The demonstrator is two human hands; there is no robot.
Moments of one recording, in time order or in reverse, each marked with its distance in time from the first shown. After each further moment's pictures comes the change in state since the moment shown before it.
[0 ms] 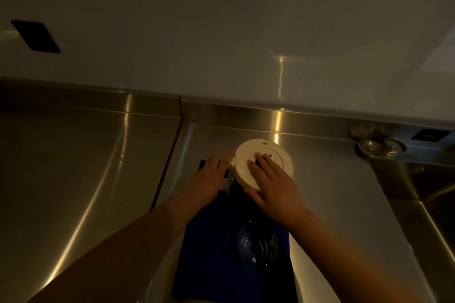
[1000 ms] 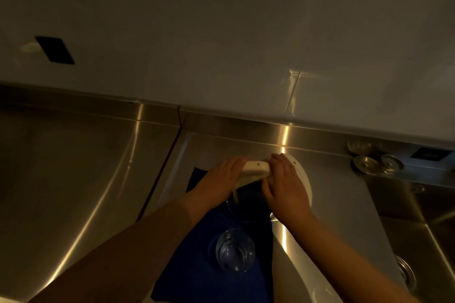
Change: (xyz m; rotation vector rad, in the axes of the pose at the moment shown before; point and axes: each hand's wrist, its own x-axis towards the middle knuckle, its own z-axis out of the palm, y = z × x) left_hand 0.033 0.067 -0.004 0.063 0.098 0.099; right_hand -0.009 0.038 -0.046 0.271 0.283 0.087
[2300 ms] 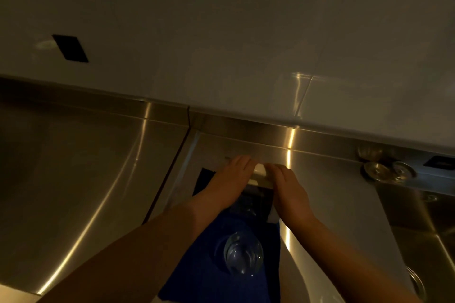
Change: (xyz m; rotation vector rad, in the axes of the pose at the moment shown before) left_hand 0.000 0.010 -0.015 0.086 0.052 0.029; right_hand 0.004 0.002 0.017 -0.027 -0.065 -0.134
